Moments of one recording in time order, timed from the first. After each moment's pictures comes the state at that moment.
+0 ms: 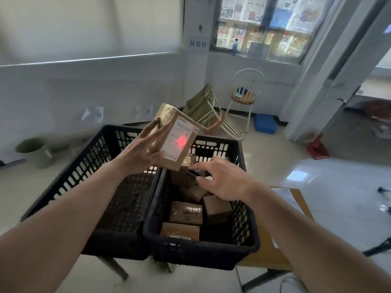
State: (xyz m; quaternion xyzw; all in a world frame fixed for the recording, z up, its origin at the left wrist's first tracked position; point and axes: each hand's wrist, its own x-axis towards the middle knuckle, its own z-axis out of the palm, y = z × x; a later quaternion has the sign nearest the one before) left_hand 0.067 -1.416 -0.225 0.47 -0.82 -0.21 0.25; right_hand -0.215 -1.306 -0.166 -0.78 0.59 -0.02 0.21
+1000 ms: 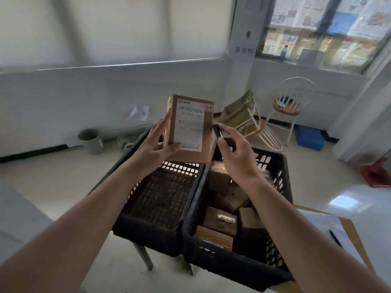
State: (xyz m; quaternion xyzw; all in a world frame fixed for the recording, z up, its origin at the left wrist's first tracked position) left_hand 0.130 -1.345 -0.173 0.46 -0.64 -0.41 0.46; right_hand -0.124 -1.357 -0.166 -0.68 0.53 -0.43 0.28
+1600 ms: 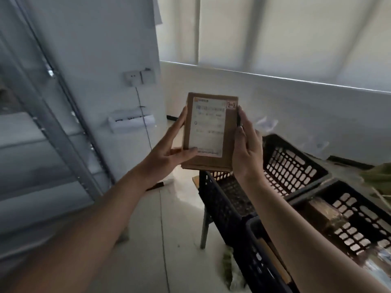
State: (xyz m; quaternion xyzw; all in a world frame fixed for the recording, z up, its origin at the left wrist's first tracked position) left_hand 0.149 -1.078 -0.141 0.63 -0.45 -0.22 0.59; right_hand 0.025 -1.262 -0.153 -0.72 0.19 -0.41 0.52
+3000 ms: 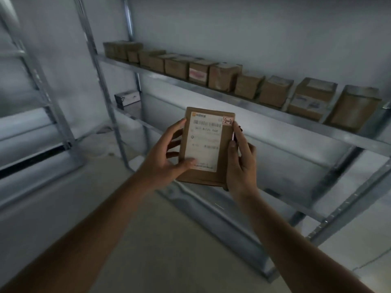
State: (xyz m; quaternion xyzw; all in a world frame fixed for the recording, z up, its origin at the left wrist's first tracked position) left_hand 0.236 -0.273 -0.151 0.82 -0.05 0.21 0.53; right_hand 0.330 -0.475 -0.180 -0.72 -0.21 -0.11 0.65
